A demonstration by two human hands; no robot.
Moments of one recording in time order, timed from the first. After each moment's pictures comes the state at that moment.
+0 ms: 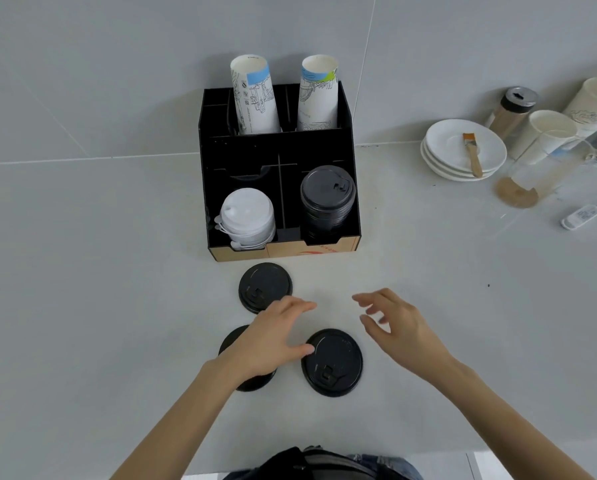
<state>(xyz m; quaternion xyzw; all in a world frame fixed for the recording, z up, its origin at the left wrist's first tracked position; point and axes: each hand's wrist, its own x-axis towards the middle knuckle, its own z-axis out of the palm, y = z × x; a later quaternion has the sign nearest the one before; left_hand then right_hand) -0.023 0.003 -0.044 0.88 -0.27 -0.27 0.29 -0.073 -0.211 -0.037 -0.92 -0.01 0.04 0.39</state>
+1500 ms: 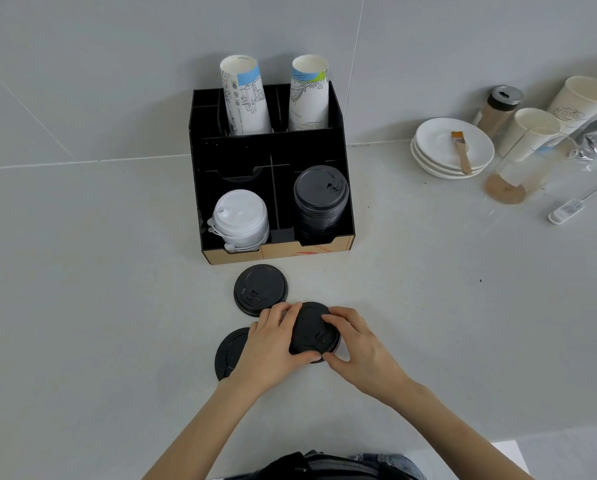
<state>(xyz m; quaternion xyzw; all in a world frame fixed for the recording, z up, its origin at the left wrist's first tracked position) -0.037 -0.005 -0.078 0.93 -0.21 -0.18 0.23 -0.088 -0.167 -0.064 -0.92 -0.02 0.10 0.38</state>
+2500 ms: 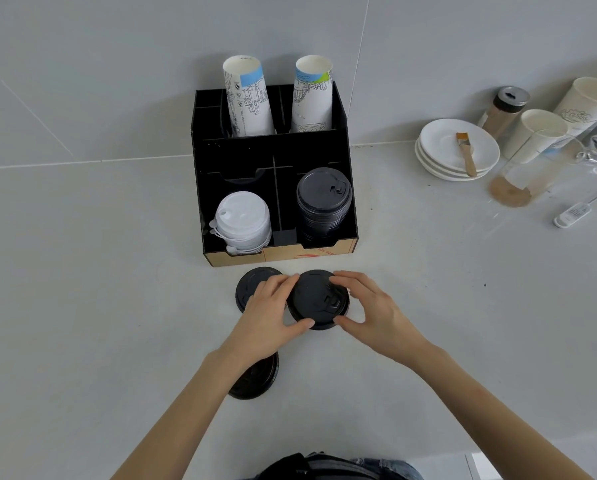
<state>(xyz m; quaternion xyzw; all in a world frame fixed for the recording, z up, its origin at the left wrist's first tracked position) -0.001 -0.003 -0.040 0.91 -0.22 -0.16 0.32 -0.047 -0.190 -0.033 -0.91 -0.04 0.06 0.42</state>
